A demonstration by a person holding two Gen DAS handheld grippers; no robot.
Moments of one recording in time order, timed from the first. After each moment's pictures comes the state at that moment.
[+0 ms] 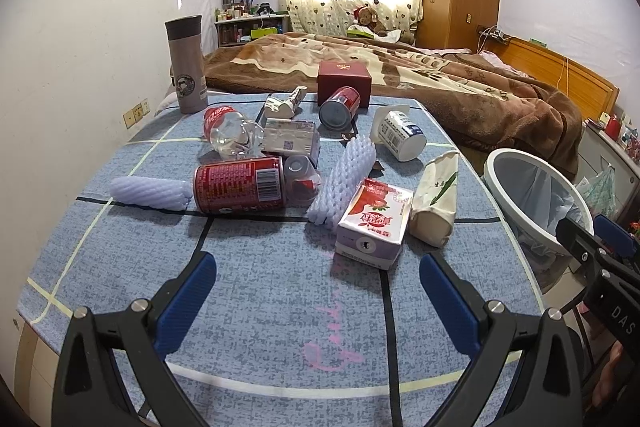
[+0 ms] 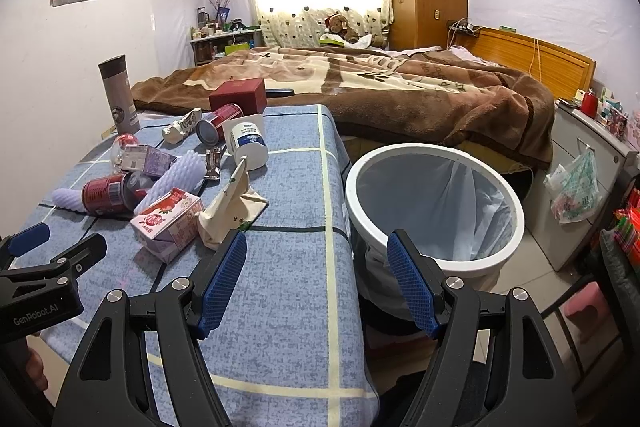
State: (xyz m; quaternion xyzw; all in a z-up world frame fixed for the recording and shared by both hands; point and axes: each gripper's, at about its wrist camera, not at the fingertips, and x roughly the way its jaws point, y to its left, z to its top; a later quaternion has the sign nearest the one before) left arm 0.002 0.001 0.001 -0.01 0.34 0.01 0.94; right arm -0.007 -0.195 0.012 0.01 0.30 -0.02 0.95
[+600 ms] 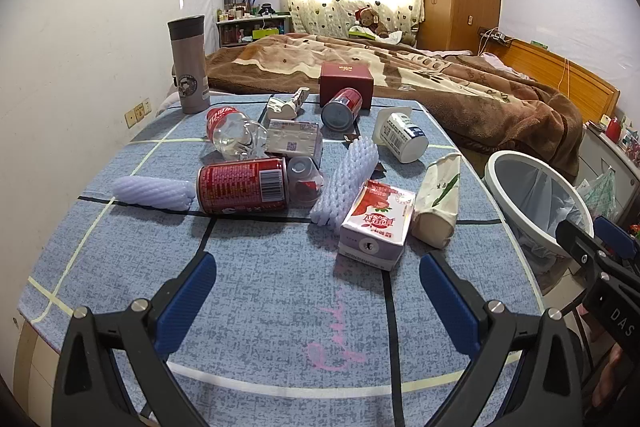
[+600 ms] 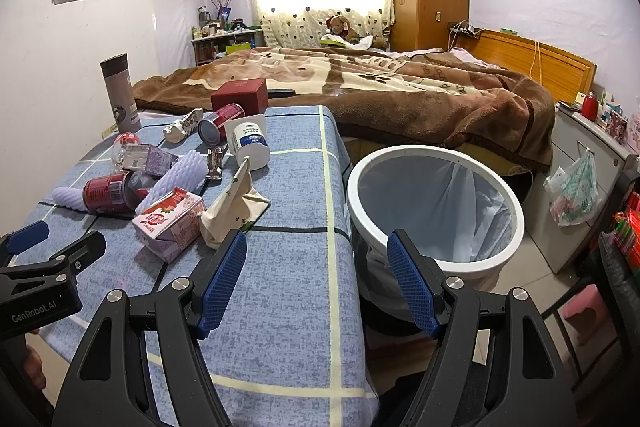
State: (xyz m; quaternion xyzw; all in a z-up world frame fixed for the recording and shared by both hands) left arm -0.001 0.008 0.005 -0.02 0.34 0.01 0.94; right arm -0.008 -0.192 0.012 0.00 0.30 -0.02 0.95
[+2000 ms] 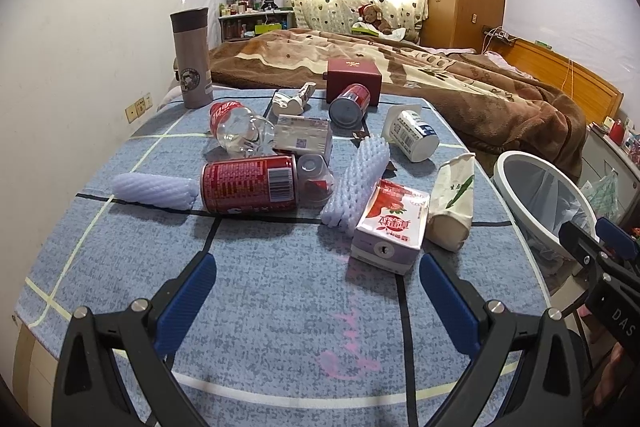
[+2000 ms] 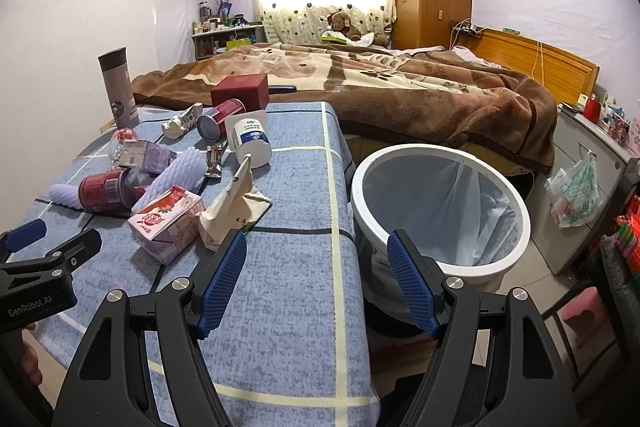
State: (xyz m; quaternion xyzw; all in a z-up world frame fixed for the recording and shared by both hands) left arm 0.007 0.017 0.000 -0.02 0.34 0.01 0.94; right arm -0.001 -0.188 0.008 0.00 0.31 -0.02 0.95
